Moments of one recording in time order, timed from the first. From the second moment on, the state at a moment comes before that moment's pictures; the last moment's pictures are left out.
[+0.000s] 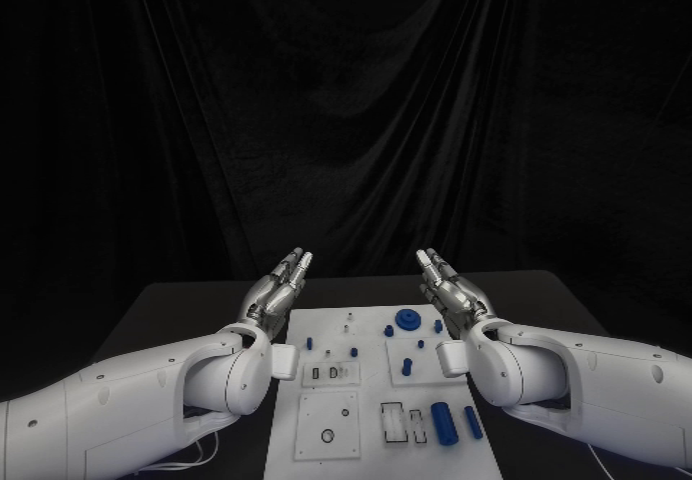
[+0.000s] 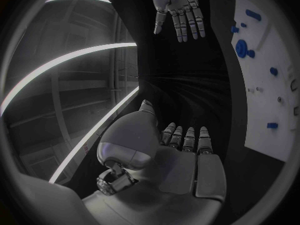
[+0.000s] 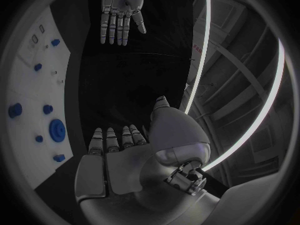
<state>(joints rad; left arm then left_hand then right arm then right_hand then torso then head) 1.14 -0.78 -0.12 1.56 0.10 -0.50 0.53 1.19 0.27 -0.28 0.28 0.19 0.13 -0.06 0.04 0.02 0.03 -0.08 0.03 0.01 0.01 -0.03 0.01 0.00 0.16 0.01 0.08 0.01 0.00 1.20 -0.78 -0.20 1.57 0.22 -0.51 0.48 1.04 0.16 -0.27 0.28 0.16 0.02 -0.17 0.00 0.01 0.00 -0.21 0.00 0.00 0.00 -0.03 0.00 0.00 0.16 0.00 0.02 0.00 0.00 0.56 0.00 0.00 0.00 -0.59</state>
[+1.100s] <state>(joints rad) 1.21 -0.90 -0.21 1.49 0.05 0.06 0.67 1.50 0.25 -0.20 0.27 0.61 0.31 0.02 0.14 0.05 0.09 0.00 0.27 0.04 0.09 0.04 0.04 0.05 0.16 0.05 0.16 0.03 0.02 1.31 -0.93 -0.25 1.56 0.19 -0.10 0.41 1.44 0.17 -0.26 0.21 0.38 0.32 0.03 0.27 0.06 0.08 0.02 0.26 0.05 0.31 0.13 0.19 0.09 0.16 0.47 0.27 0.21 0.08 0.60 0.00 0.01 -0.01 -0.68</state>
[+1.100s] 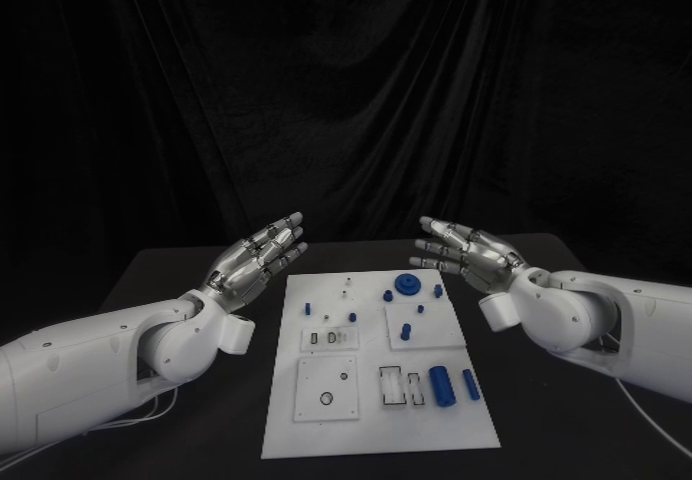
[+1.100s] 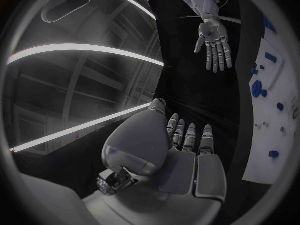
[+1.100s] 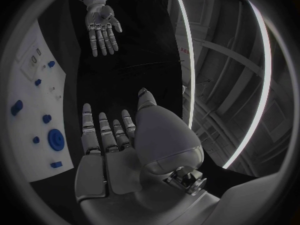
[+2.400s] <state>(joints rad) 1.23 -1.12 -0.21 1.72 0.03 -0.05 0.68 1.58 0.21 -0.08 0.27 0.69 0.50 0.06 0.21 0.06 0.26 0.10 0.47 0.06 0.21 0.08 0.09 0.08 0.18 0.08 0.19 0.05 0.02 1.55 -0.89 -0.25 1.61 -1.46 -0.19 -0.14 1.52 0.03 -0.03 0.12 0.35 0.70 0.03 0.27 0.10 0.64 0.08 0.52 0.06 1.31 -0.03 1.13 0.63 0.14 1.28 0.08 1.15 0.87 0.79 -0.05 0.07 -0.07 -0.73</state>
